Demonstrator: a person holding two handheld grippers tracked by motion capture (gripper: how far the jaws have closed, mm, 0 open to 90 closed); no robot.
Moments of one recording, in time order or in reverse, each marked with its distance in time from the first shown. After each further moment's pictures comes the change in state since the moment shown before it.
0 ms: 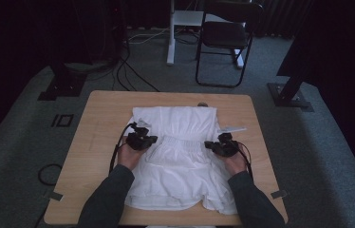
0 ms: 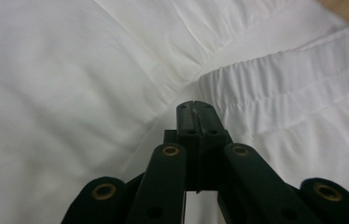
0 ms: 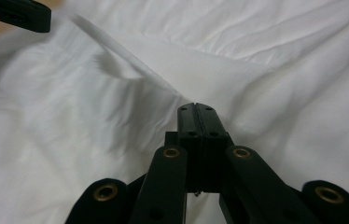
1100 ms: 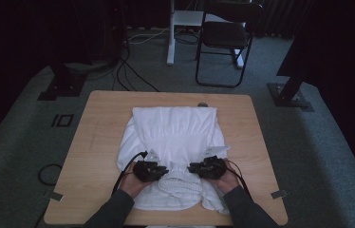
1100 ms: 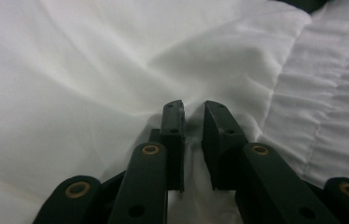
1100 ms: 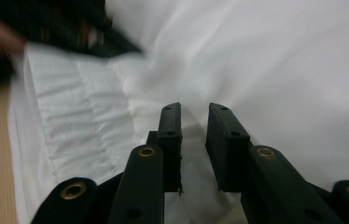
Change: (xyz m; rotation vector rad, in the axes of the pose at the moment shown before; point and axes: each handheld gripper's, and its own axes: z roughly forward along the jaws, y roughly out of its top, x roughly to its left) left arm -0.061 -0.077 -0.005 0.047 -0.207 0.193; right arm 0.063 -0.043 0.007 0.074 0.235 -0.254
